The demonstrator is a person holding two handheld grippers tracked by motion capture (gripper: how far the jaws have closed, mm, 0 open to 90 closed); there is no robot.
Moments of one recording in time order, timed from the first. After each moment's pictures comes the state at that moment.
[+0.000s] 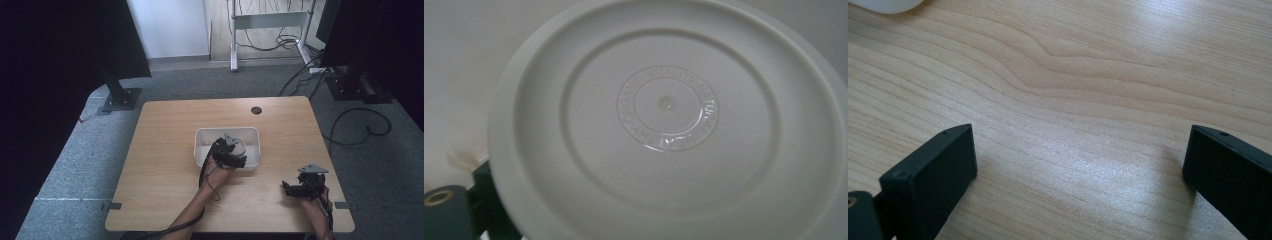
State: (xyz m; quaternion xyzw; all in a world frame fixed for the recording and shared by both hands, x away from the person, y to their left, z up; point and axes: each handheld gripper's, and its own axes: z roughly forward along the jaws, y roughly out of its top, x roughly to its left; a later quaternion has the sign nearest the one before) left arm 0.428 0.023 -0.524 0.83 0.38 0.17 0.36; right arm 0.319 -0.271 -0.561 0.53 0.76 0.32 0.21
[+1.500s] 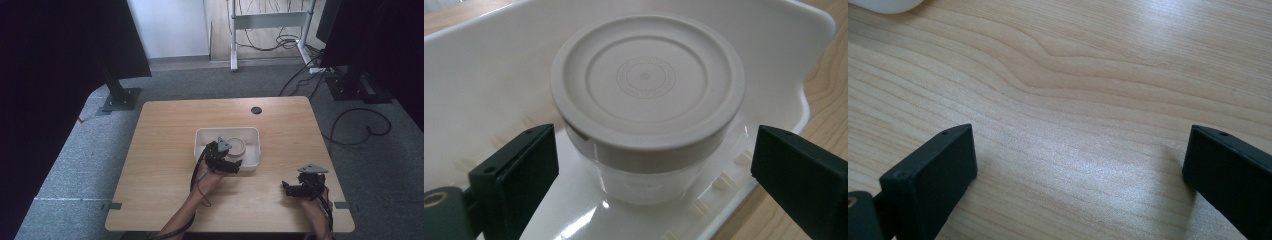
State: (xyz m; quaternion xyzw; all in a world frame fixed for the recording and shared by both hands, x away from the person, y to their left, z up) left arm 0.400 0.050 -0.505 0.83 0.34 0.18 0.39; right arm 0.319 -0.271 -0.561 0.53 0.76 0.32 0.21
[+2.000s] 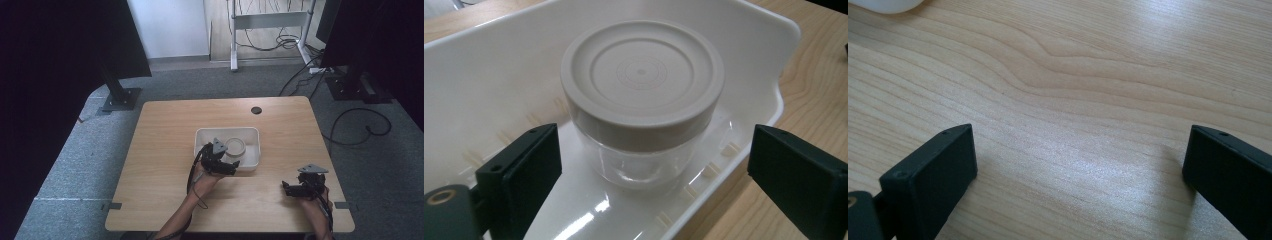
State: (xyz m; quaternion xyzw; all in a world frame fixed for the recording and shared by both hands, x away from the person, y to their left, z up) left arm 0.391 0.063 -0.500 0.83 0.34 0.17 0.41; right arm 0.319 -0.271 -0.561 0.53 0.76 0.32 0.21
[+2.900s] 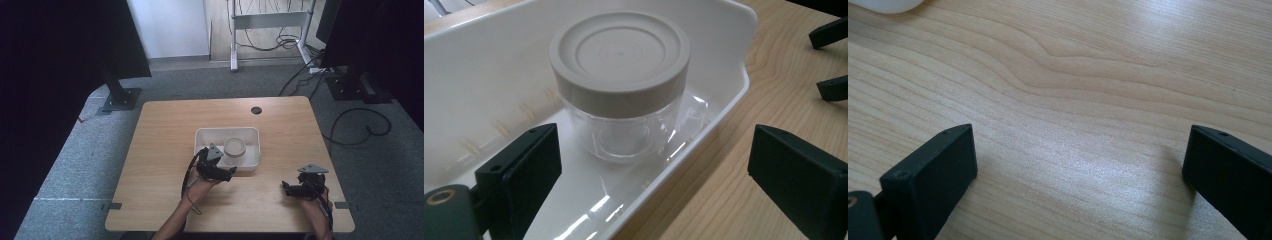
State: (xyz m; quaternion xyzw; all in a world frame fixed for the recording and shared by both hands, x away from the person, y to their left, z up) left arm 0.372 0.078 -0.499 0.83 0.31 0.17 0.43; right arm 0.319 -0.271 -0.561 0.53 0.76 0.32 0.21
